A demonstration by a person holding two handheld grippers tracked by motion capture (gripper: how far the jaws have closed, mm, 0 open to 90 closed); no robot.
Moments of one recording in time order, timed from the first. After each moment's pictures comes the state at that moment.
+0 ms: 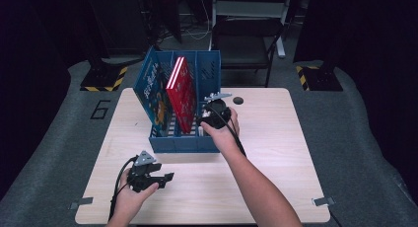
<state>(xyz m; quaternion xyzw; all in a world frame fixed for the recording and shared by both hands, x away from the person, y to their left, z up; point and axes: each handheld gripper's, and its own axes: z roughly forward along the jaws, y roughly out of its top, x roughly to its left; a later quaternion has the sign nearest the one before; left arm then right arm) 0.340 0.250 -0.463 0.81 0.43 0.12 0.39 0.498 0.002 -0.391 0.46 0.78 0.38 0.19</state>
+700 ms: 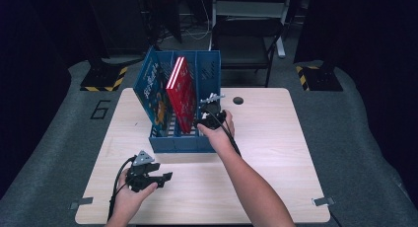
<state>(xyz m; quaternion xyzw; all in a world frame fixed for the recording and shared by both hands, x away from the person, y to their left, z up) 0.340 0.253 -0.465 0.80 0.44 0.12 0.39 0.513 0.013 -0.414 0.47 0.79 0.35 0.18</state>
